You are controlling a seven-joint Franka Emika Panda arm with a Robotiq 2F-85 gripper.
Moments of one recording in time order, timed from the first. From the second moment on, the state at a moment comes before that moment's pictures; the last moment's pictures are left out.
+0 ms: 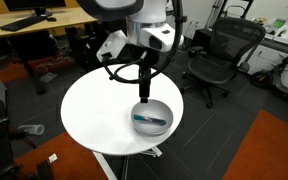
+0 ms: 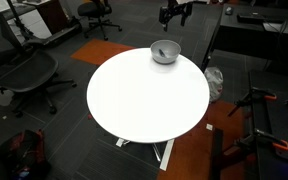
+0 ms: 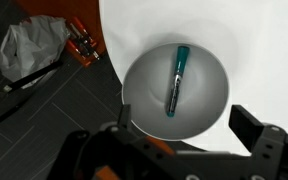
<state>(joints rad) -0.15 0.41 -0.21 -1.85 0.01 2.29 0.40</state>
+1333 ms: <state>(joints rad) -0.18 0.65 -0.21 -1.69 0.10 2.32 0.40</state>
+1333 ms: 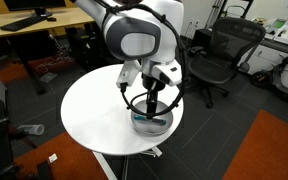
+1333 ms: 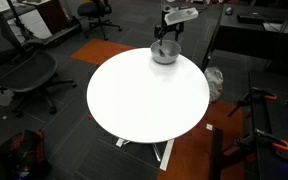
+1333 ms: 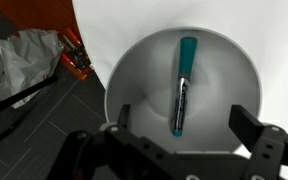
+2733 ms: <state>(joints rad) -0.19 0.85 -0.21 -1.53 0.14 2.37 0.40</state>
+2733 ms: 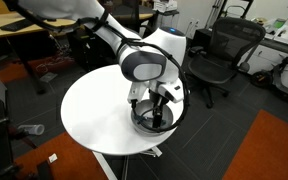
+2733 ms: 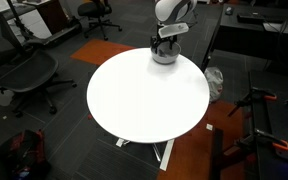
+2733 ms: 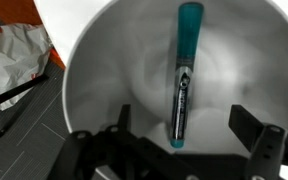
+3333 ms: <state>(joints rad) -0.19 0.89 -0.21 -1.50 0.14 2.37 0.40</state>
